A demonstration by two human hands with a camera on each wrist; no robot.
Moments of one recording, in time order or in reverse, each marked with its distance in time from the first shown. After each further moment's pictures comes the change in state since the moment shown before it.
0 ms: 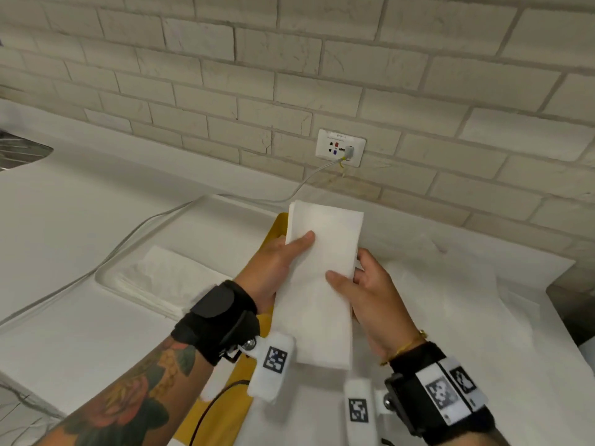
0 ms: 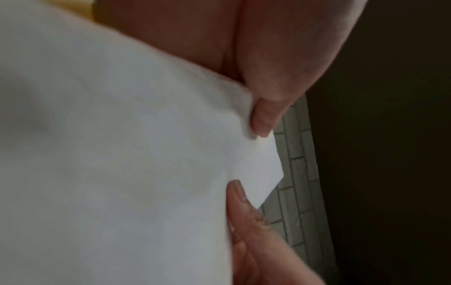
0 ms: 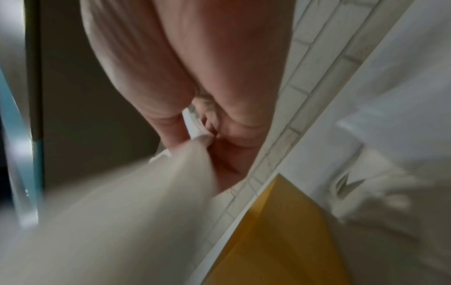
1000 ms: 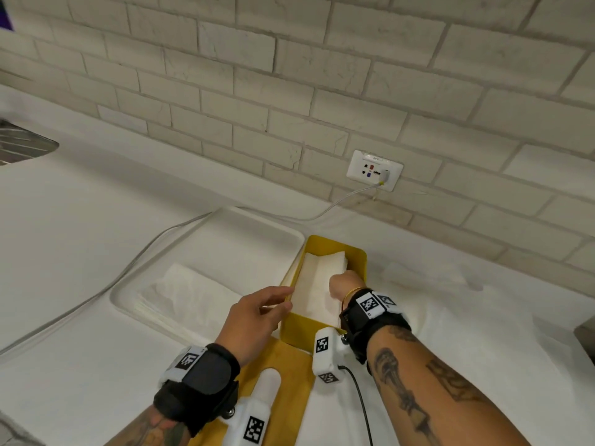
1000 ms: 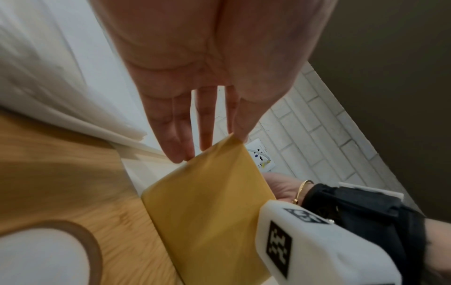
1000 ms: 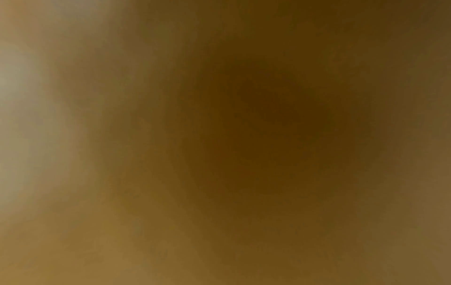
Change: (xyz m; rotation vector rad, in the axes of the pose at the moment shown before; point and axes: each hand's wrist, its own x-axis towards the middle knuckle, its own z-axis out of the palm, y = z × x) left_hand 0.001 -0.044 -0.115 0.499 0.261 0.125; right_hand 0.156 0.037 0.078 -0.676 0.117 0.497
